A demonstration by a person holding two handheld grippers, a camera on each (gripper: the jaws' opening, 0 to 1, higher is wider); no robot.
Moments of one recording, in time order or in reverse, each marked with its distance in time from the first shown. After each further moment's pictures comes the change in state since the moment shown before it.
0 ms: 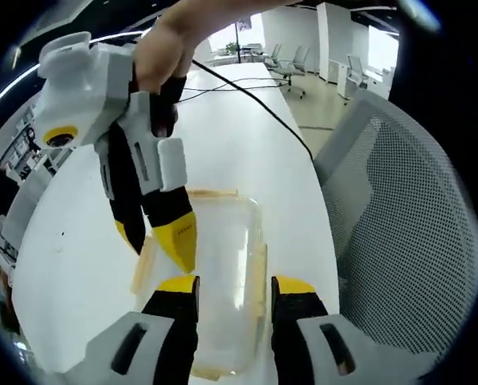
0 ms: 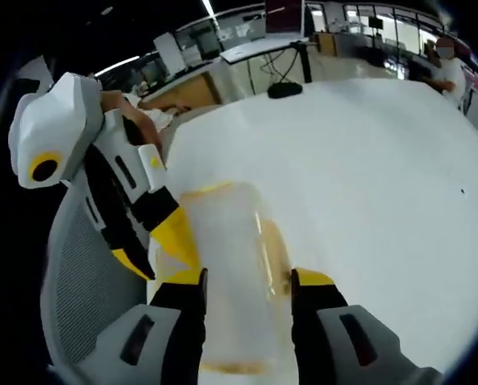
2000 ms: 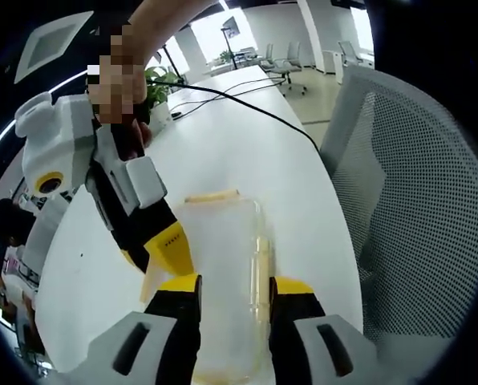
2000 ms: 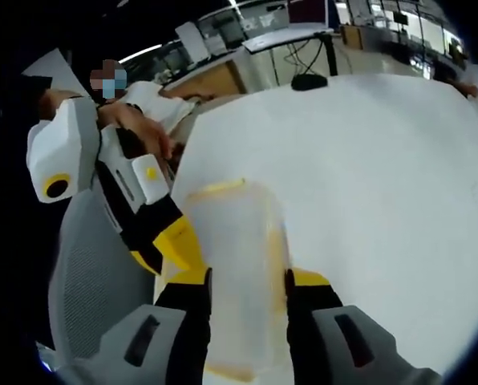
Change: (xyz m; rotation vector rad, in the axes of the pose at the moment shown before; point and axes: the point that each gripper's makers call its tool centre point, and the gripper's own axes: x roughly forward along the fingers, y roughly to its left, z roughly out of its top) left arm 0.002 0.003 0.000 0.112 -0.058 0.107; right arm 0.004 0.008 0.004 -0.063 0.039 0.105
